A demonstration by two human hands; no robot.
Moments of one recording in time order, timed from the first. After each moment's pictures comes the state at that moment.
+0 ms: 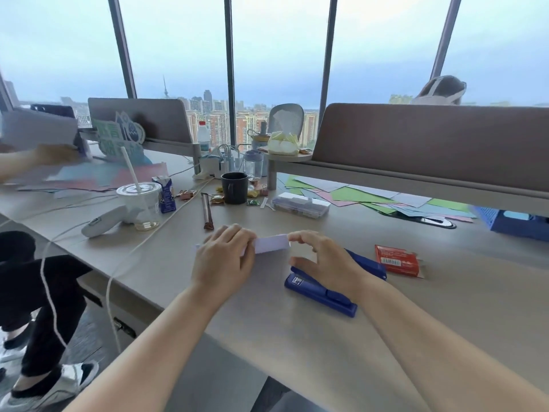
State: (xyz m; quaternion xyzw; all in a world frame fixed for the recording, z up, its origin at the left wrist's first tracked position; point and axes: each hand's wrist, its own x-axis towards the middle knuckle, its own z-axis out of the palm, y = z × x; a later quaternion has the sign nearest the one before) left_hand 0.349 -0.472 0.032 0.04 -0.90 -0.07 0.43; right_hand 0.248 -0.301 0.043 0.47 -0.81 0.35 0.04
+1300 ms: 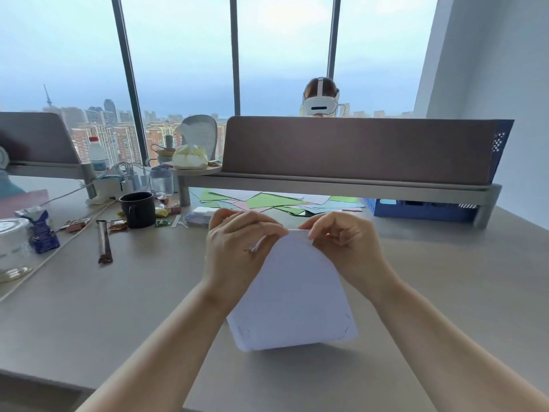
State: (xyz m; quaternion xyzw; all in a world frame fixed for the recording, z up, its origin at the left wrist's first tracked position) left_hand 0.303 -0.332 0.090 -0.25 -0.73 -0.23 0.59; right_hand 0.279 -0.159 0.096 0.36 -0.68 0.62 0.18
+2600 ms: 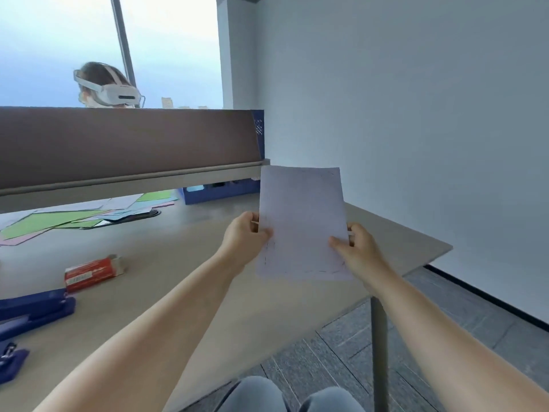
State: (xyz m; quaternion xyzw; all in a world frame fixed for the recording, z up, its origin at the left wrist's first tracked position) left_hand 0.292 -0.036 0.070 -0.23 -0.79 -0.57 -0.06; right_hand 0.407 0.126 0.048 -0.18 -0.77 0.53 0.29
